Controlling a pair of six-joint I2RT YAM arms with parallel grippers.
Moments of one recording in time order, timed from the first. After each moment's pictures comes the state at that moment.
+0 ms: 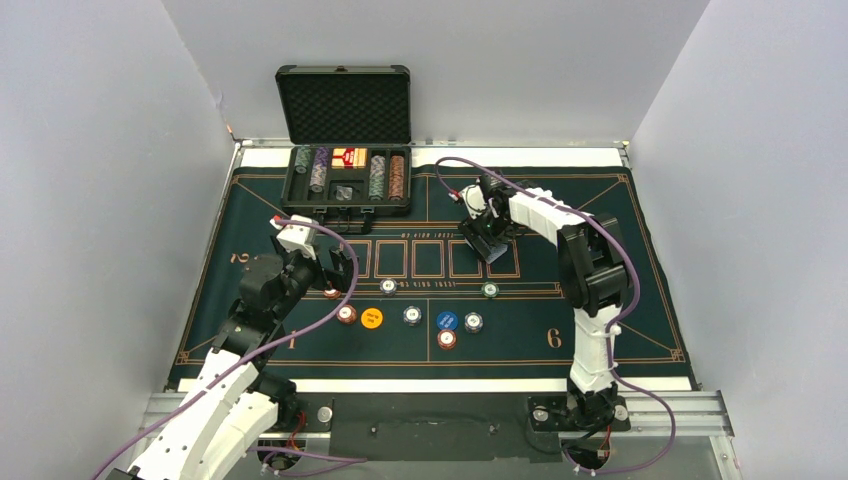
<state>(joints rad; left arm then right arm) -0.34 0.65 0.53 -0.09 0.08 -0.17 0.38 2.05 1.49 -0.72 -0.09 -0.35</state>
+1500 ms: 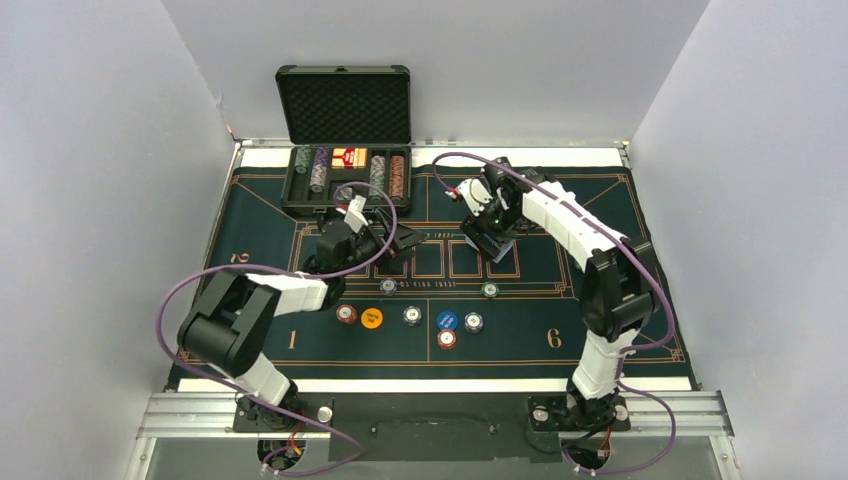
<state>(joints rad) -0.45 1.58 0.60 0.75 0.43 -1.22 0.42 1.83 1.54 -0.99 -0.14 -0.48</state>
